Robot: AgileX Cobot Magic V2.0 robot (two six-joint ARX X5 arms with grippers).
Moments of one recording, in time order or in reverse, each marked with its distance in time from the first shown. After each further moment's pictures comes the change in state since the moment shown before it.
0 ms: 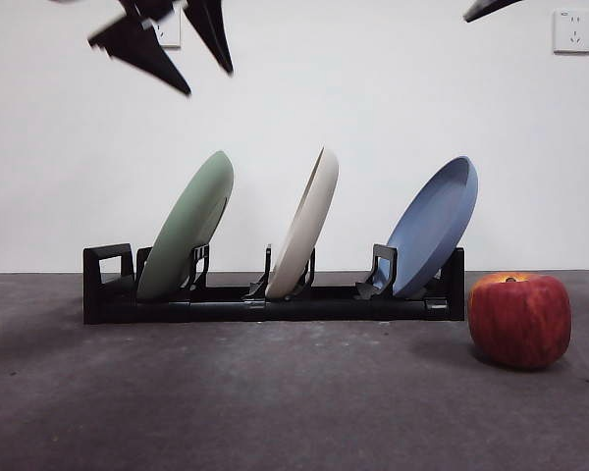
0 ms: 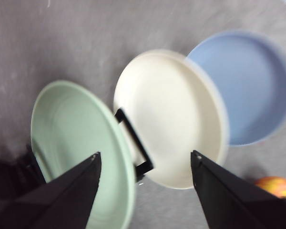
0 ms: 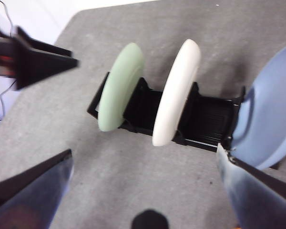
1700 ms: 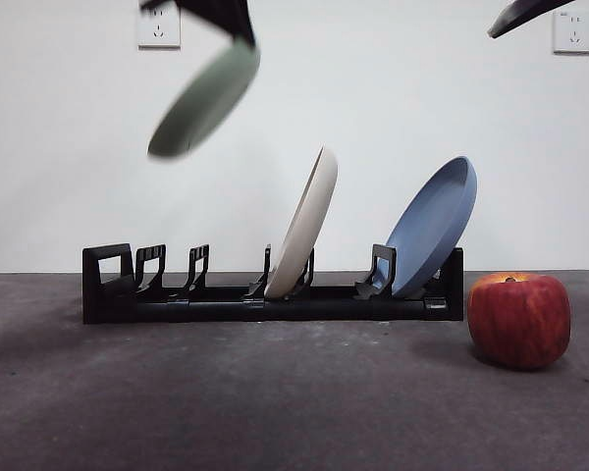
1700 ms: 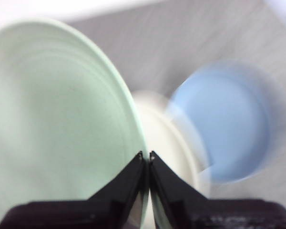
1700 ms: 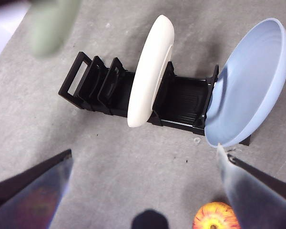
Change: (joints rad) left arm -0.088 0.178 0.482 -0.170 -0.068 -0.004; right arm 0.001 0.000 0.001 -0.092 0.079 -0.041
